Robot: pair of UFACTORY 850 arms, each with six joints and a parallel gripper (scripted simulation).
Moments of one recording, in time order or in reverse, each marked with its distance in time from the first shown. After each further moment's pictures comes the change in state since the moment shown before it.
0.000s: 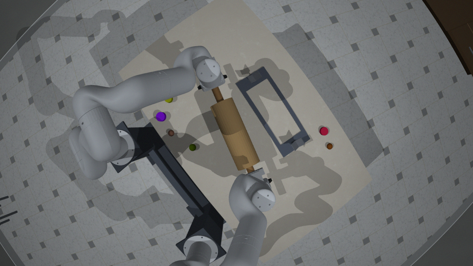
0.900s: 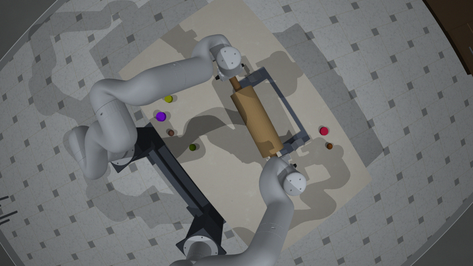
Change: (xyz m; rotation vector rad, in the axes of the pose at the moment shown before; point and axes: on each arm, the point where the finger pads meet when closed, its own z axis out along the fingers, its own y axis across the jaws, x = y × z) left arm 0.011 0.085 -0.013 -0.018 0.002 -0.077; right arm 0.012 0.121 -0.012 -0.008 0.005 -0.077
